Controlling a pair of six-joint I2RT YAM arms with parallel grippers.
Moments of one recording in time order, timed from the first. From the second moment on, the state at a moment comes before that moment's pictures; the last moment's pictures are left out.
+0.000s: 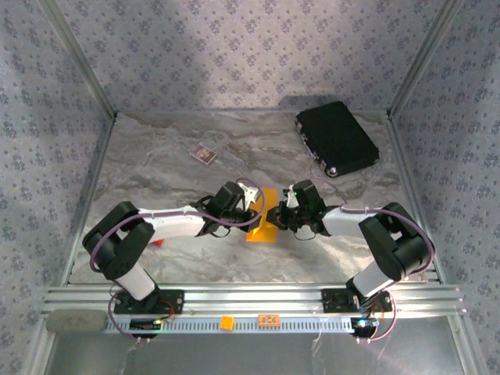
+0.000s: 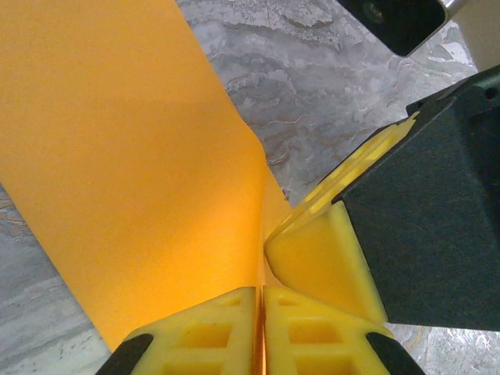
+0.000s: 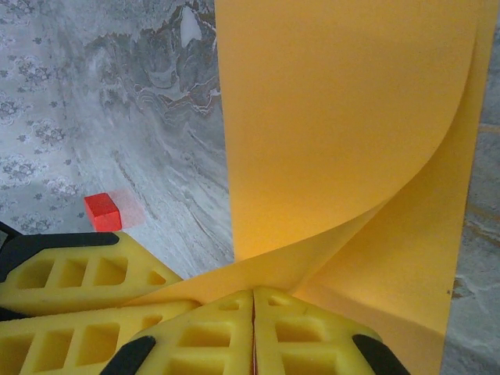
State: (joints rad) left arm -0.84 1.61 0.76 0.08 0.27 -0.46; right arm 0.54 1.55 0.56 0.21 -0.59 0.96
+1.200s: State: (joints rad) left arm -0.84 1.61 0.74 0.10 0.29 -0.50; right arm 0.57 1.53 0.54 0.00 -0.51 0.89
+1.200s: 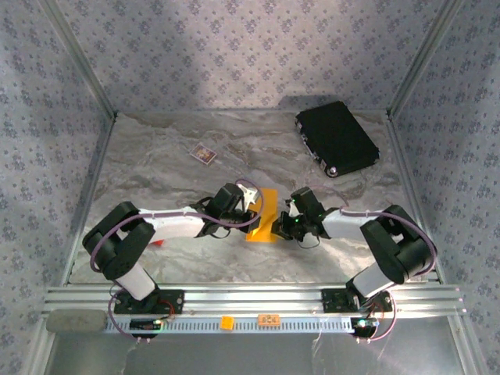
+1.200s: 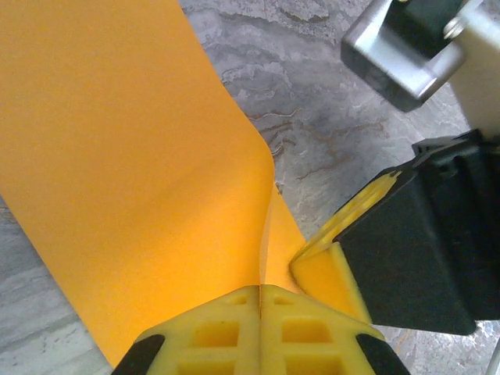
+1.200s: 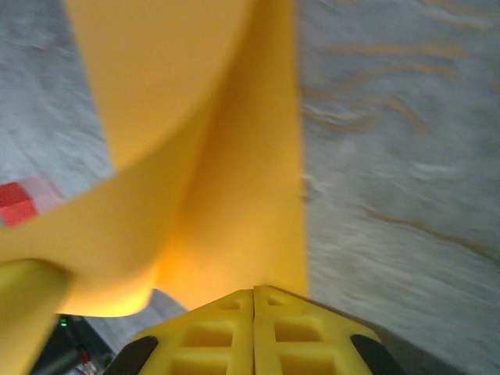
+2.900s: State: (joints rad) left arm -0.87 1.66 0.75 0.20 0.25 -0.65; right arm 0.53 1.56 0.61 0.00 -0.56 0.85
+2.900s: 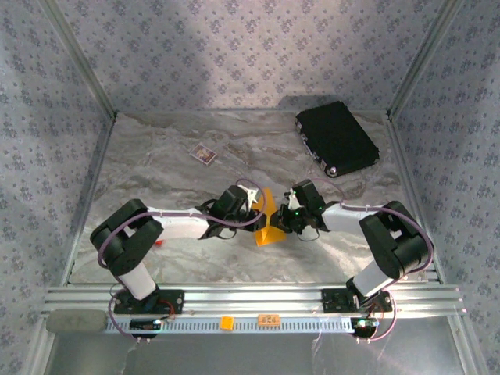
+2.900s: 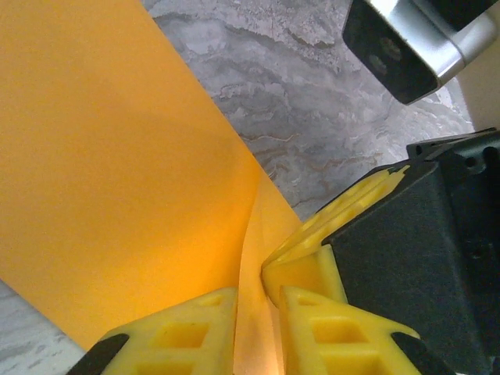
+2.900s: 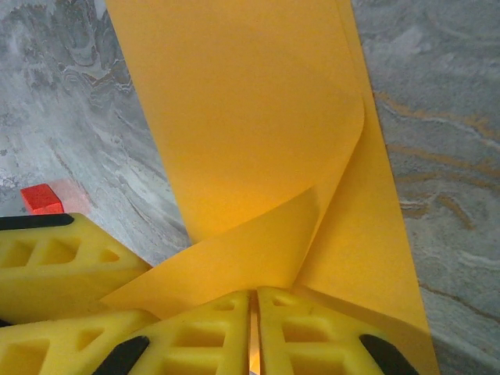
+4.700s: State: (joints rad) left arm -0.84 1.66 0.74 0.10 0.18 -0.58; right arm 0.55 1.55 0.65 -0.19 -0.42 0.80
